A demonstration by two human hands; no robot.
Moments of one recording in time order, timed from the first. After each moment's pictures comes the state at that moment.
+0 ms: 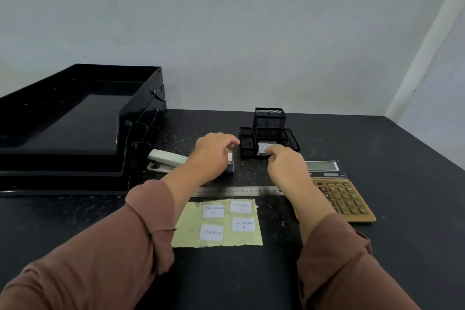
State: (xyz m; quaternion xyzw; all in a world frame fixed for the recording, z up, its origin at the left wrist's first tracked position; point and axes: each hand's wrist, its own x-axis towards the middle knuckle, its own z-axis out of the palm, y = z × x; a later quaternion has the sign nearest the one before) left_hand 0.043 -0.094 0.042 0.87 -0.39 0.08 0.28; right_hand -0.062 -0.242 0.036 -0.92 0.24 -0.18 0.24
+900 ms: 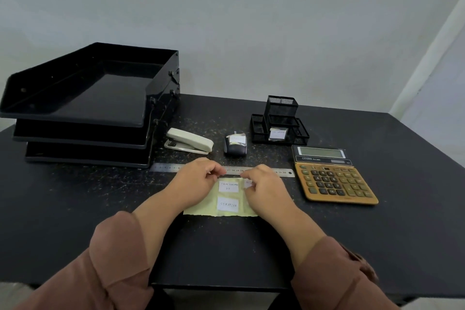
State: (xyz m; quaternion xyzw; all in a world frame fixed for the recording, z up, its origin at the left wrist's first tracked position) left_hand -0.005 -0.001 -0.009 0.86 -0.34 -0.04 0.38; right_hand -0.106 -0.155 -0.002 -0.95 0.11 -0.12 0.26
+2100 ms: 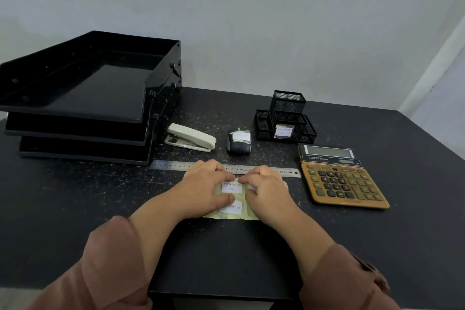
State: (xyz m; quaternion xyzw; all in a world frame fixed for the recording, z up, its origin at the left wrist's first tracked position) left_hand -0.015 0.000 -0.011 0.87 -0.42 -0.07 0.26; right_hand -0.102 -0.153 -0.008 -0.96 0.12 -0.07 0.25
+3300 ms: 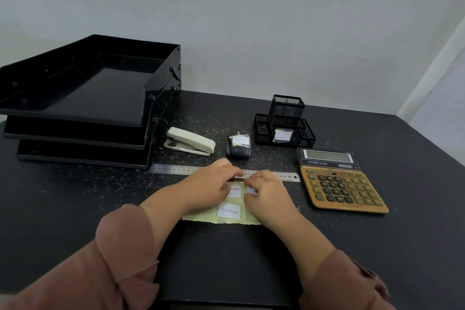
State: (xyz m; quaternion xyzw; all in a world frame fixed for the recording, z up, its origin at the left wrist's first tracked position) left_hand -0.001 -0.019 -0.004 0.85 -0.46 -0.10 0.24; right_hand -0.099 -0.155 -0.005 -0.95 0.13 -0.06 0.26
